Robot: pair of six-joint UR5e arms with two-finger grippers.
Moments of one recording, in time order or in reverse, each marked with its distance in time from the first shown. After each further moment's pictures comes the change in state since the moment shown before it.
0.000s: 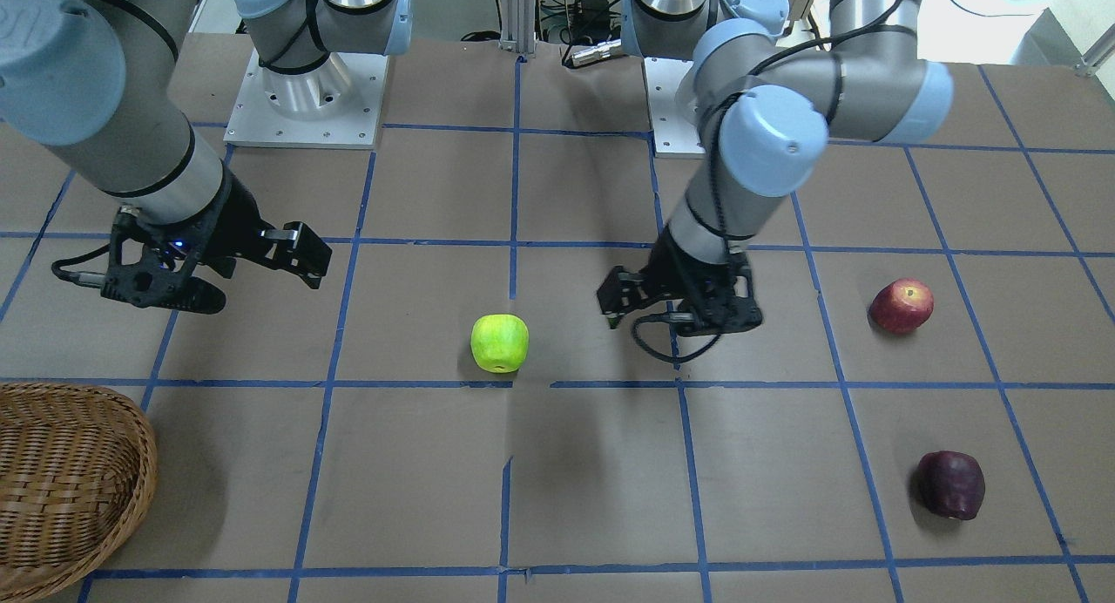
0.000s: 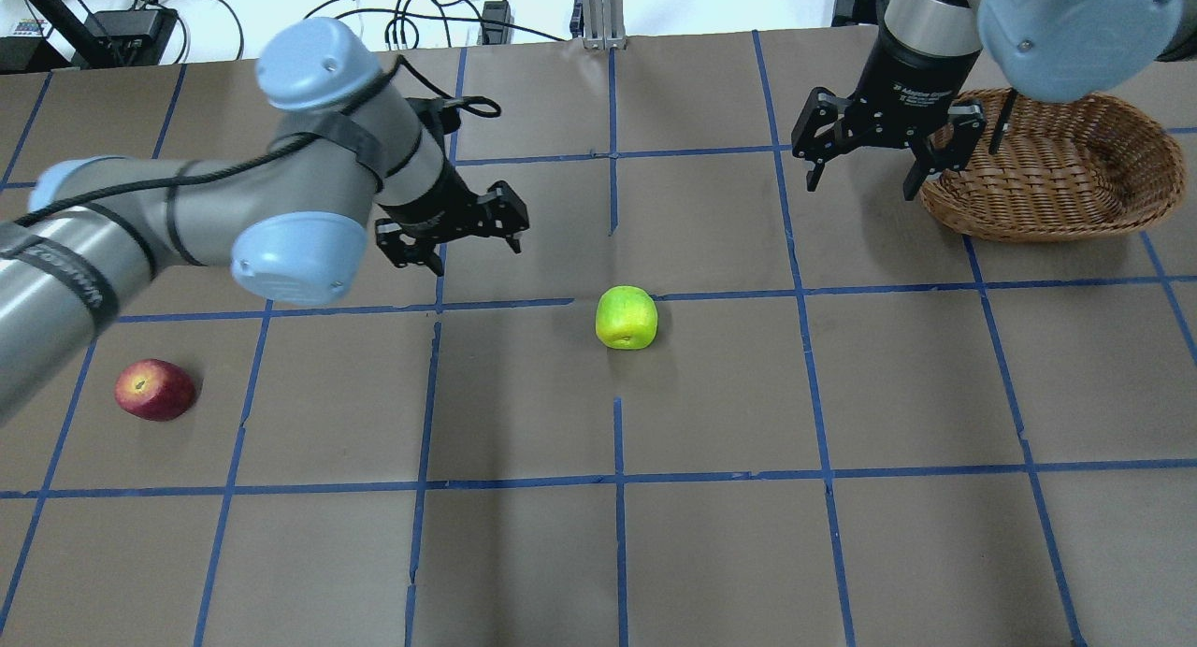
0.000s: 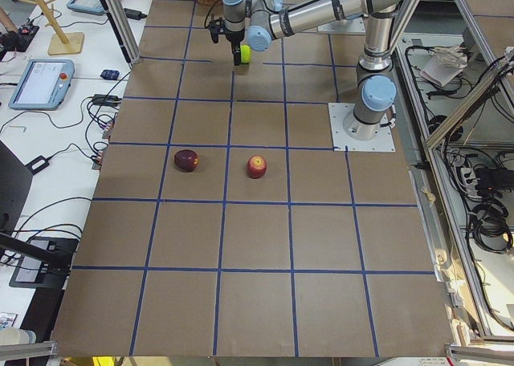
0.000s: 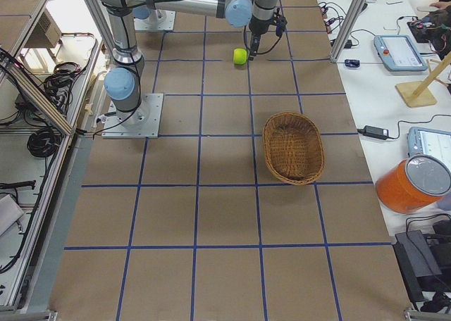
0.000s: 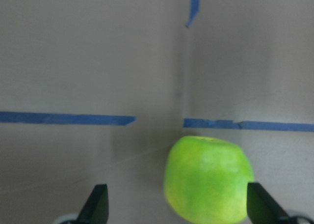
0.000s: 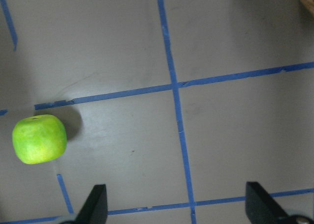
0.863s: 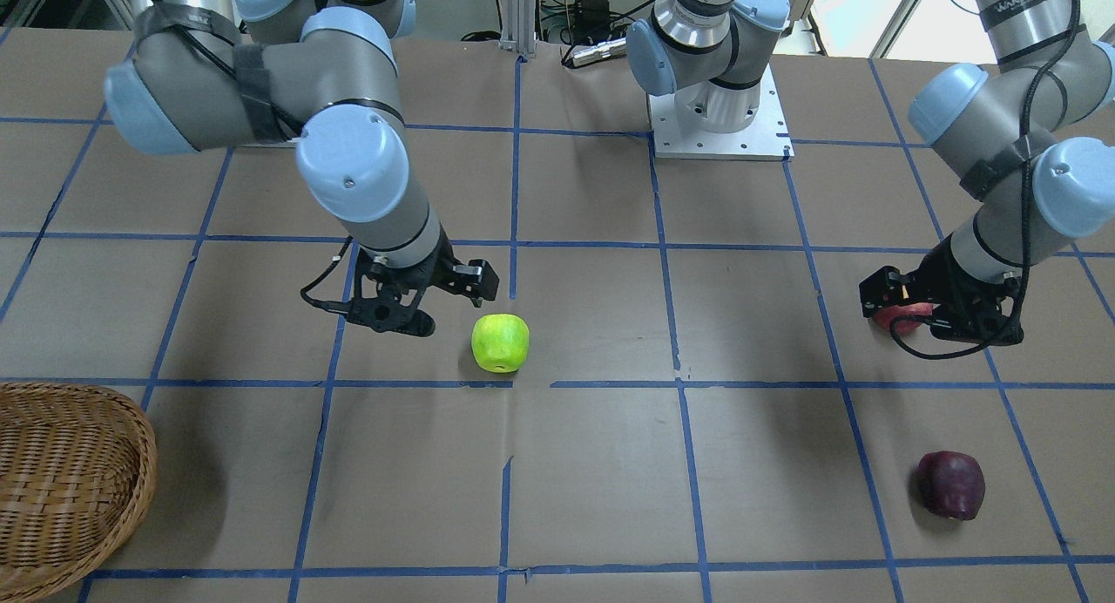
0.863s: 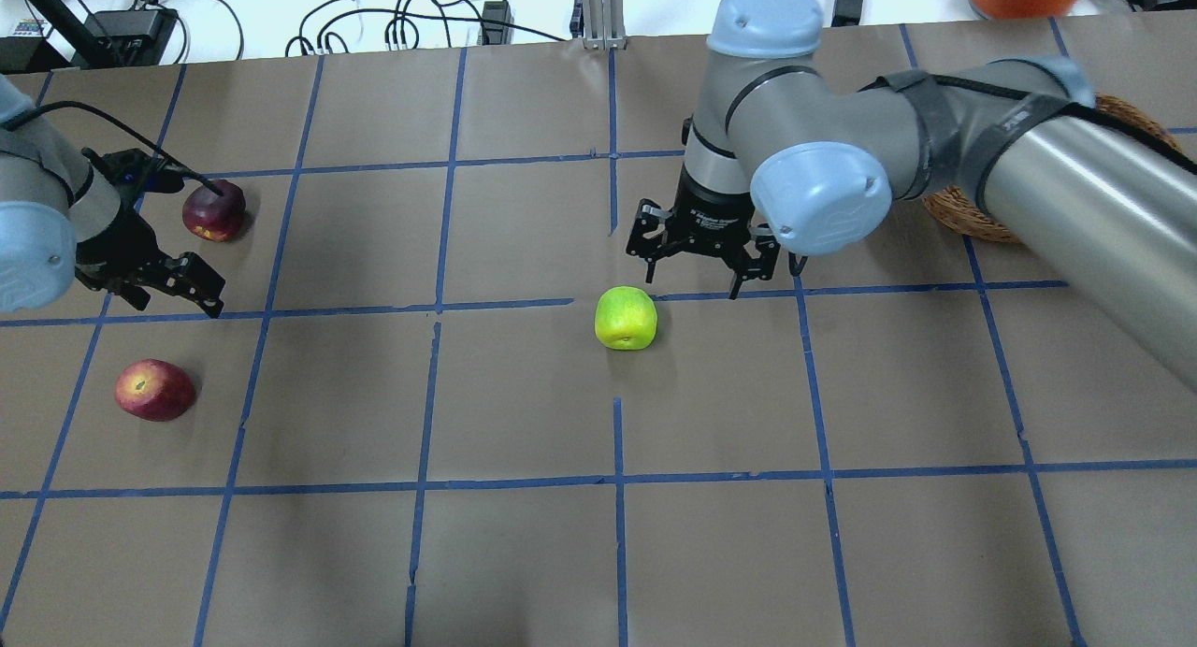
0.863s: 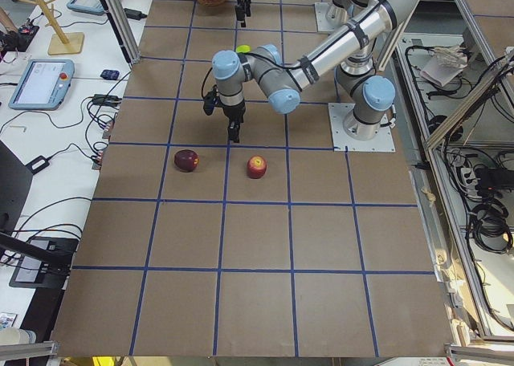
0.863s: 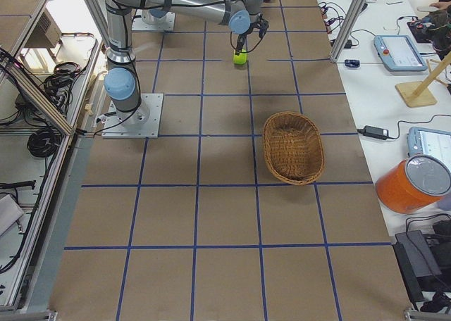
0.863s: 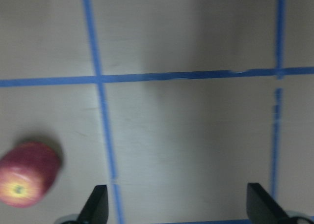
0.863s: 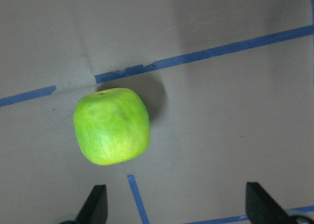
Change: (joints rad) left arm 0.514 -0.043 -0.096 0.077 0.233 0.820; right arm 0.268 0.128 0.153 -0.277 0.056 0.337
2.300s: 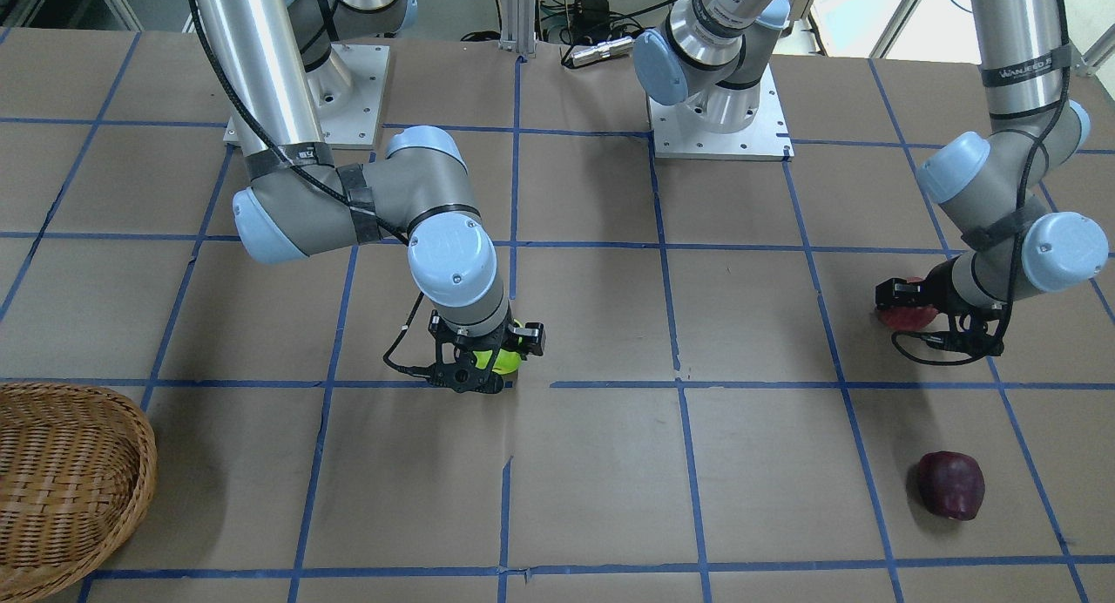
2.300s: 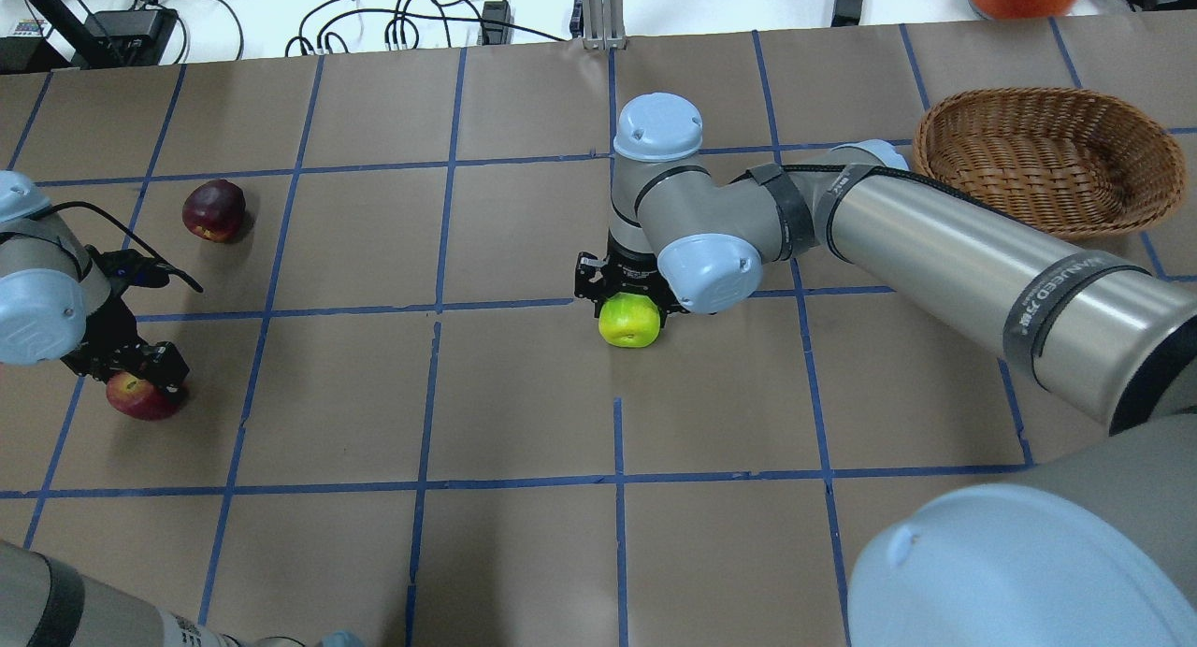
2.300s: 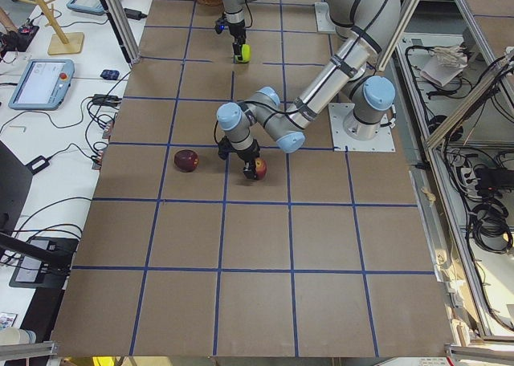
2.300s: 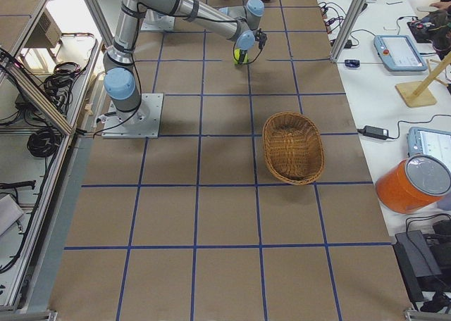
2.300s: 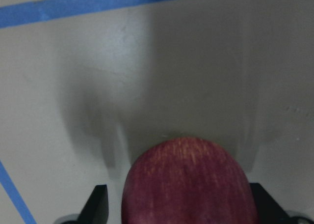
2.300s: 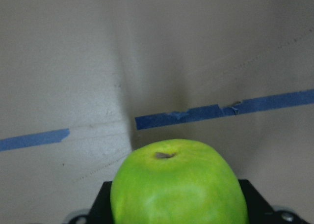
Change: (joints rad) left arm 0.103 -0.150 -0.046 0.053 0.156 0.081; right arm 0.065 0.194 -0.003 -0.242 -0.007 0.029
